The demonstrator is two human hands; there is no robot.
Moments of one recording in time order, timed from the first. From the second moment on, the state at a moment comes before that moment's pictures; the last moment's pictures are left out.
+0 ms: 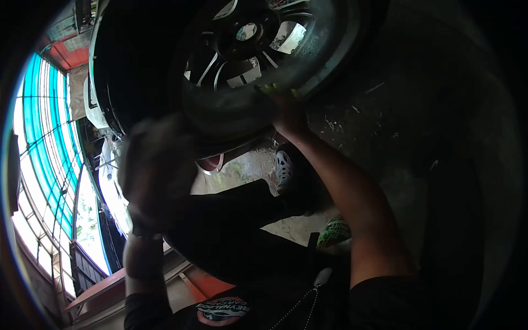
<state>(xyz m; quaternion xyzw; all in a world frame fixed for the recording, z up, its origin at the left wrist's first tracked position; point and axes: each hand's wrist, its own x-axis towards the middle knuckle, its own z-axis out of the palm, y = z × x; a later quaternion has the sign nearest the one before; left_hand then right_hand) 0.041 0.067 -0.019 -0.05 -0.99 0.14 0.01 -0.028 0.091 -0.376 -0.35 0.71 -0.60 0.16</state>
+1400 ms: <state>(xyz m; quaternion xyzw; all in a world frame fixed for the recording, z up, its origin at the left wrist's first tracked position) -0.028 -0.040 -0.186 0.03 -0.89 0.30 -0.35 -0.079 0.131 -0.411 -0.43 0.78 -0.45 0.09</state>
